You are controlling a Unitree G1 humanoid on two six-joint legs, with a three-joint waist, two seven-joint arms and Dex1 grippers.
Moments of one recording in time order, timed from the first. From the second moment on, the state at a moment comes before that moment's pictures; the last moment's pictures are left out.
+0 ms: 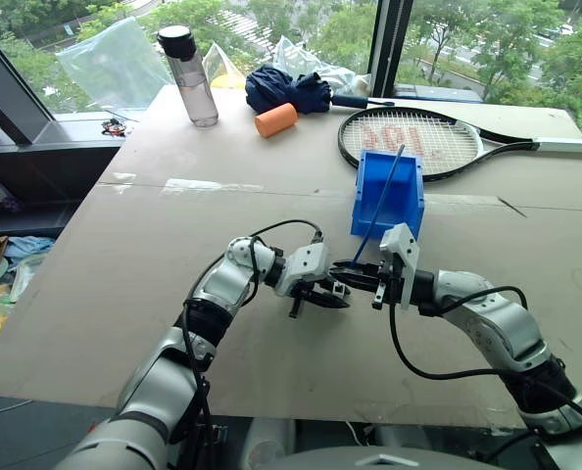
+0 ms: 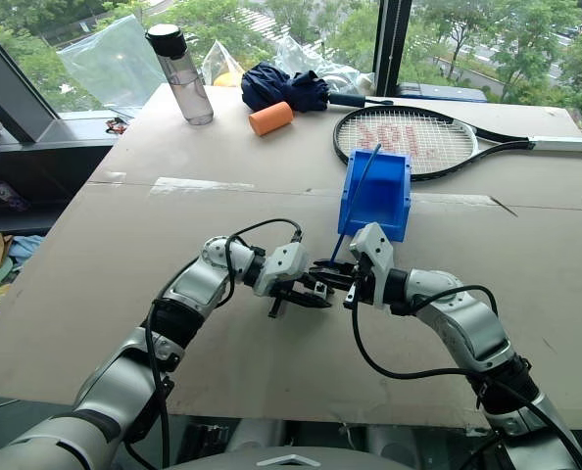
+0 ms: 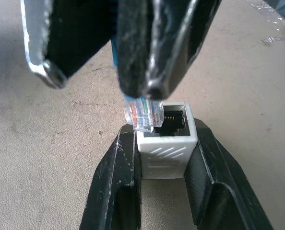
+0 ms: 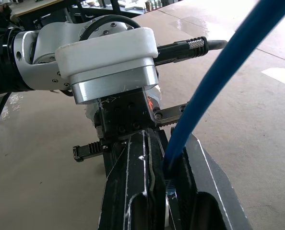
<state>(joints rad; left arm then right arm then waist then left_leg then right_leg) -0.63 0.39 -0.36 0.48 -0.10 -0.06 -1.44 -0.30 -0.46 0.30 -0.26 0.55 0.50 0.73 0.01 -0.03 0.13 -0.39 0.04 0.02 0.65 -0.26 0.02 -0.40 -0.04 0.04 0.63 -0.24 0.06</state>
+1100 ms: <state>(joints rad) -0.62 0.39 -0.36 0.48 -0.10 -0.06 -1.46 -0.28 -0.46 0.29 -0.30 0.49 0.54 0.79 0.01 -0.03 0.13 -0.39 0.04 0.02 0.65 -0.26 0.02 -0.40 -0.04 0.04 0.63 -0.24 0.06</state>
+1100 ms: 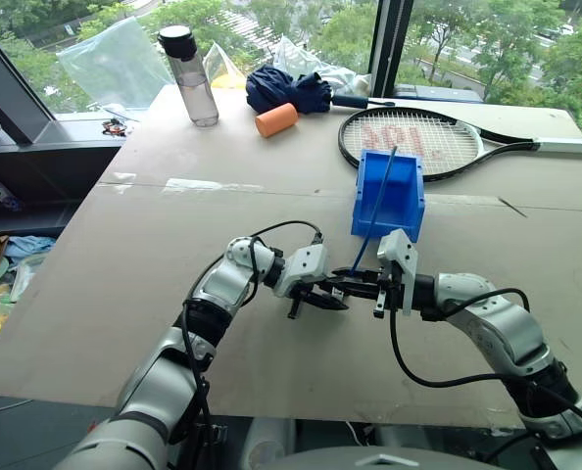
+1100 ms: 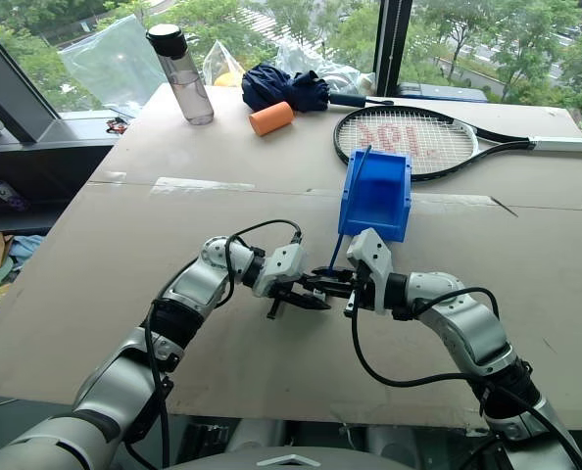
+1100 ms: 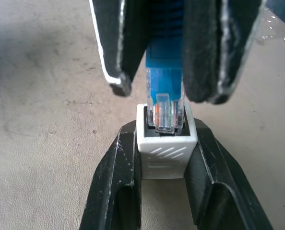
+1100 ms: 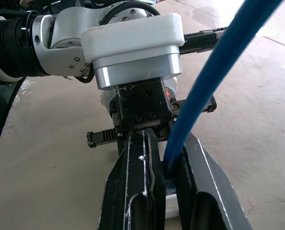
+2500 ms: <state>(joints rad) -0.20 0.50 0.00 -0.27 -0.39 0.48 -1.06 -0.67 -0.41 -0.05 -0.08 0.52 0.82 0.61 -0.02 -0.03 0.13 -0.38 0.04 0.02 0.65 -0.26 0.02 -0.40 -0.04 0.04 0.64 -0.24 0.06</state>
